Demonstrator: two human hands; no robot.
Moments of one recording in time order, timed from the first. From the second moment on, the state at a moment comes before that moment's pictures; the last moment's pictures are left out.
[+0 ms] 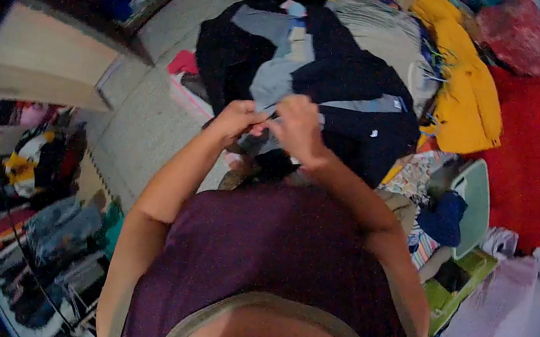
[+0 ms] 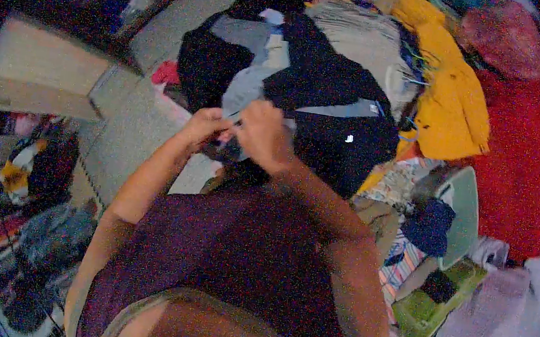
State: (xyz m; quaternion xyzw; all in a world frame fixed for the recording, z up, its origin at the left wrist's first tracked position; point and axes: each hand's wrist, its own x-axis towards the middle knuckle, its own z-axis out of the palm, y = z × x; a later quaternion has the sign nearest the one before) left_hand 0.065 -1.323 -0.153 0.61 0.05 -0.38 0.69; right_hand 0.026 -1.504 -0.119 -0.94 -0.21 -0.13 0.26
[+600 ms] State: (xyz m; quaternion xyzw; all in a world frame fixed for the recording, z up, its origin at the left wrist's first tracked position) left_hand 0.058 -1.319 -0.165 0.60 0.07 -0.40 0.68; right_hand 0.019 -1.496 -0.140 -0.93 -0.23 -0.02 0.30
